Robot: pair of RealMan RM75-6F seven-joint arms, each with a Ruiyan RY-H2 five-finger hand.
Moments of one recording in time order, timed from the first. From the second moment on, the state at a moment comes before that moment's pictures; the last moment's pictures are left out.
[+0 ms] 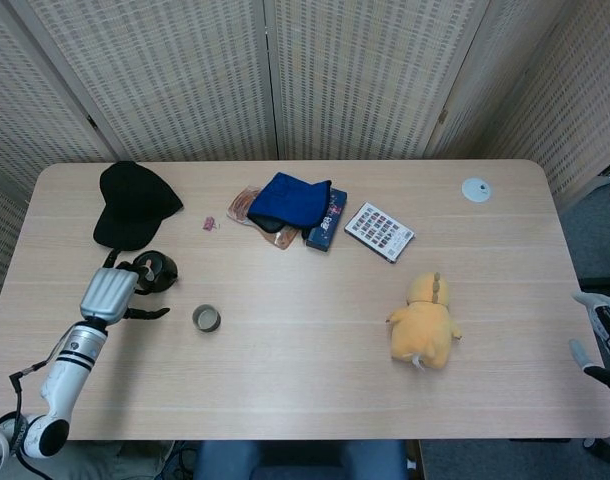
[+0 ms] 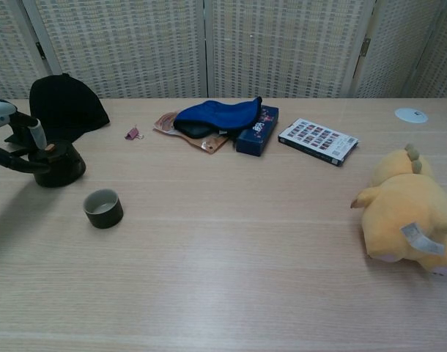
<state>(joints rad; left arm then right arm) -0.58 -1.35 -0.10 -1.40 1.14 1.01 0.34 0.00 -0.98 0.07 -1.62 -1.53 1.59 0.10</state>
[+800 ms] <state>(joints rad) -0.59 -1.38 -0.09 -1.32 1.11 0.96 0.35 0.00 -0.98 0.07 -1.61 -1.53 1.58 0.10</state>
